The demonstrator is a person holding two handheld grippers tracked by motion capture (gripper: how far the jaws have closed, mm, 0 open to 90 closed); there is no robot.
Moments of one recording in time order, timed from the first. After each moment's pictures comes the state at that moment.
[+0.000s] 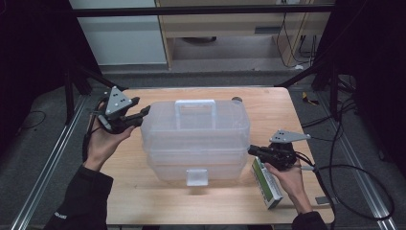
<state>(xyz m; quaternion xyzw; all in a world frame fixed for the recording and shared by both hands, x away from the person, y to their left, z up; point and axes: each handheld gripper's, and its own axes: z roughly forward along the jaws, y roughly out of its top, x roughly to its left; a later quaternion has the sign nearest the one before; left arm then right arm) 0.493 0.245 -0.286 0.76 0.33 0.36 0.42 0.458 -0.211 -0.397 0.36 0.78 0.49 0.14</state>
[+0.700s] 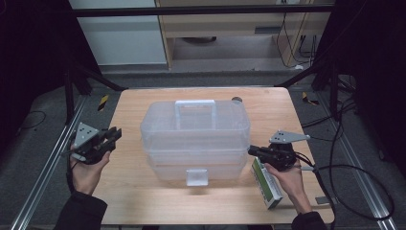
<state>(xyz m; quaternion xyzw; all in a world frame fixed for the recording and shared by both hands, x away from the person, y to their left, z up) 0.451 0.312 -0.372 0.70 0.45 0.33 0.45 0.457 -0.210 -0.397 0.36 0.78 0.49 0.14</state>
